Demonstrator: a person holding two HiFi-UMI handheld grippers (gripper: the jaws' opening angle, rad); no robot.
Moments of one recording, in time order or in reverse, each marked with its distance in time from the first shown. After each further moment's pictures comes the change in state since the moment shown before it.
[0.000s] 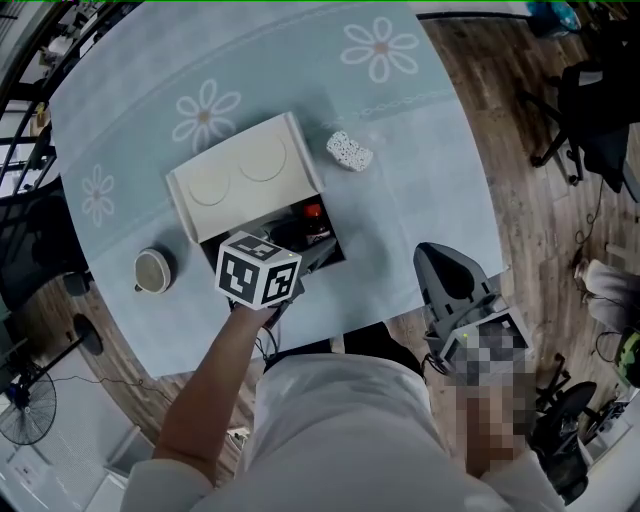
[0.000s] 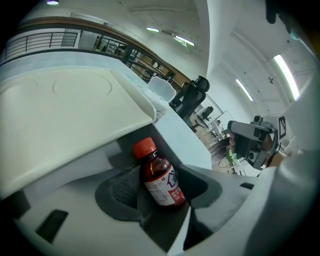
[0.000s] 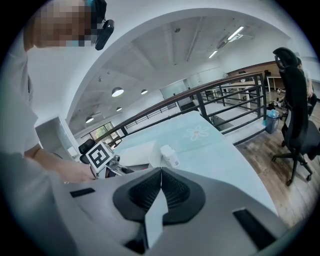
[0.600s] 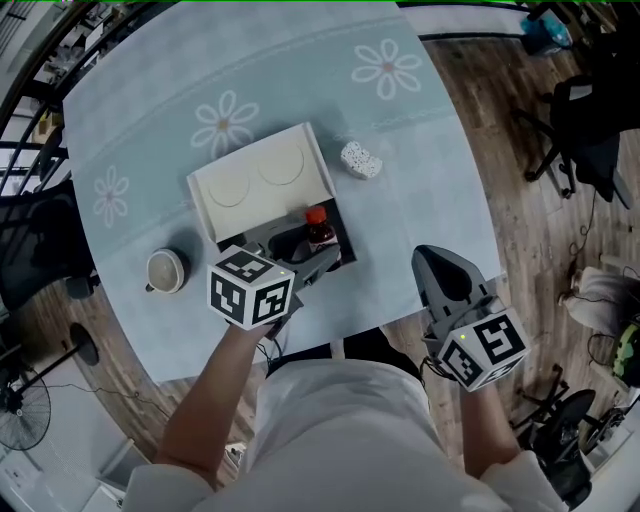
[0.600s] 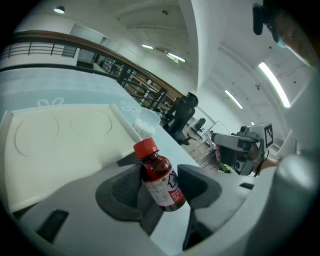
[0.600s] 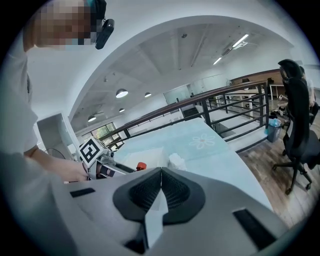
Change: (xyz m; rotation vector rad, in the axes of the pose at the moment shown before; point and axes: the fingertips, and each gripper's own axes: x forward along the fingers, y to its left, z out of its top) left arm -0.059 -0.031 0.028 0.041 -0.173 -0.054; right arm -0.010 0.034 0.024 -0.055 -0.048 -0.001
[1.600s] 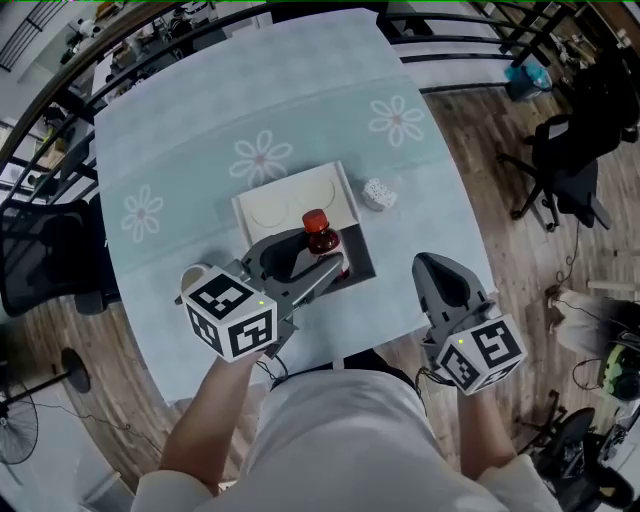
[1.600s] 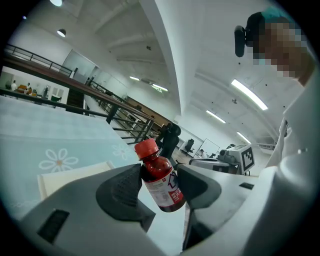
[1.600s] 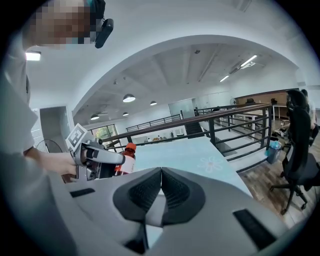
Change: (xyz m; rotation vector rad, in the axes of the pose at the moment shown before) left arm -0.152 -0.051 0.085 0.125 -0.333 -0.092; right arm -0.016 0.094 0.070 -0.129 -0.120 -0.037
